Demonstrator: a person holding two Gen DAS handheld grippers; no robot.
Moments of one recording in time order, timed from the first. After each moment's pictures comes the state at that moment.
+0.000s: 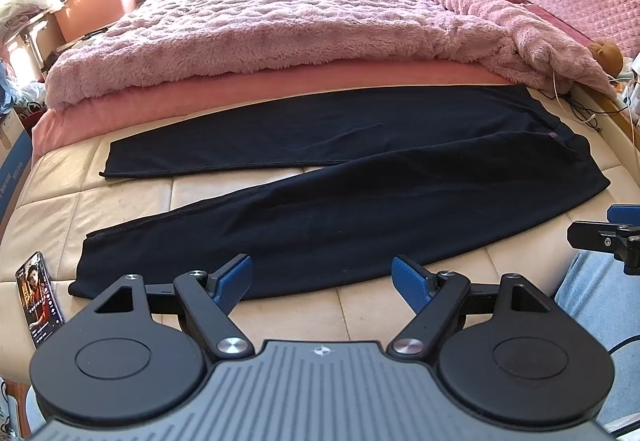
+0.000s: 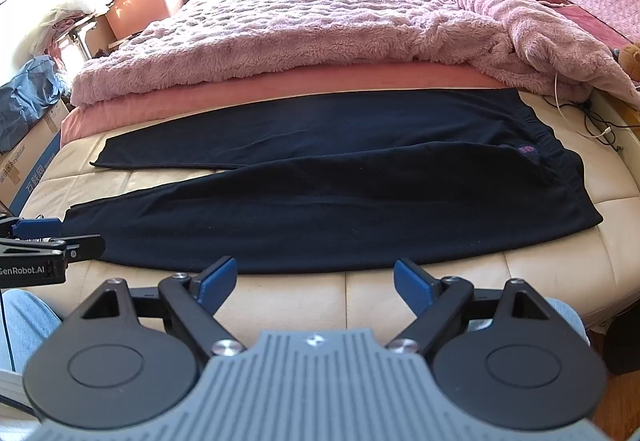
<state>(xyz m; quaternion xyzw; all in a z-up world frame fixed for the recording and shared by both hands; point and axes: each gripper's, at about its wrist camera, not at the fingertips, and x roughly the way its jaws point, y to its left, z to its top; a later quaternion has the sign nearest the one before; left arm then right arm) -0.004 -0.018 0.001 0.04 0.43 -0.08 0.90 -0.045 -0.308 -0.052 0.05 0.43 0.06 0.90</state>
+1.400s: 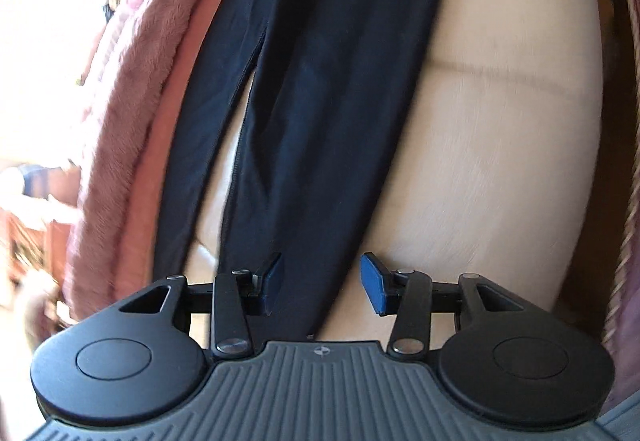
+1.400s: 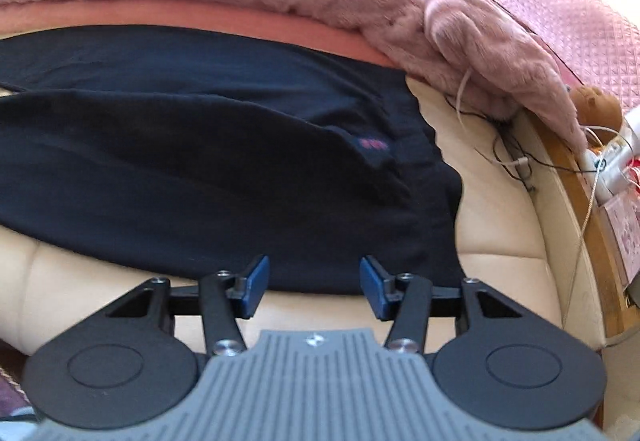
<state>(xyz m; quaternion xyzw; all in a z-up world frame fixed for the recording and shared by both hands) 0.012 0.005 -0.168 0.57 0.37 -0.17 0.71 0.045 -0.499 -0.154 -0.13 0.47 -0.03 0.87</state>
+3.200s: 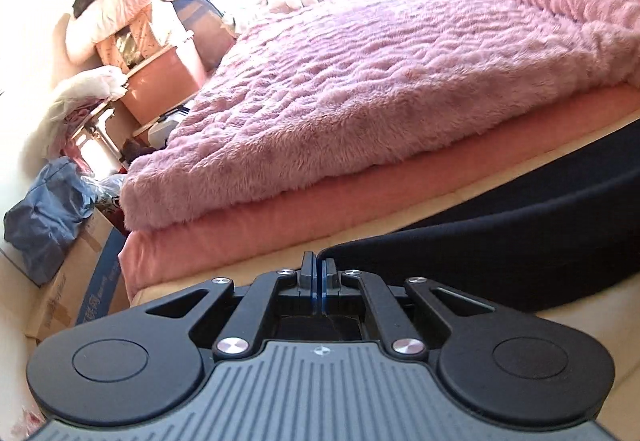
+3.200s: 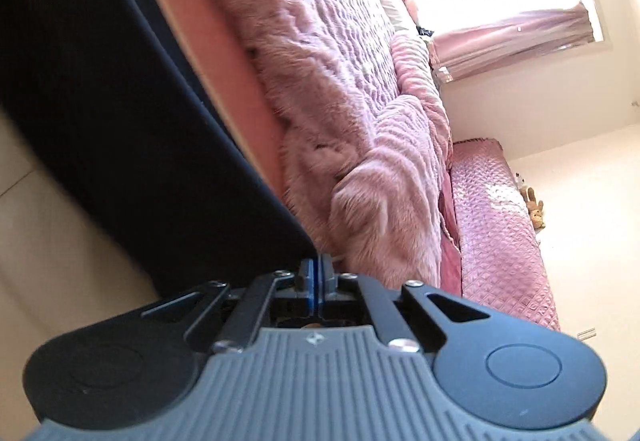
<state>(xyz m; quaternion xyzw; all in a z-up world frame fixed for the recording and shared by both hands) 0.223 0.063 0.000 0.19 0.37 0.05 0.91 0.201 -0.550 -0.118 -0.52 0.33 0.01 0.79</state>
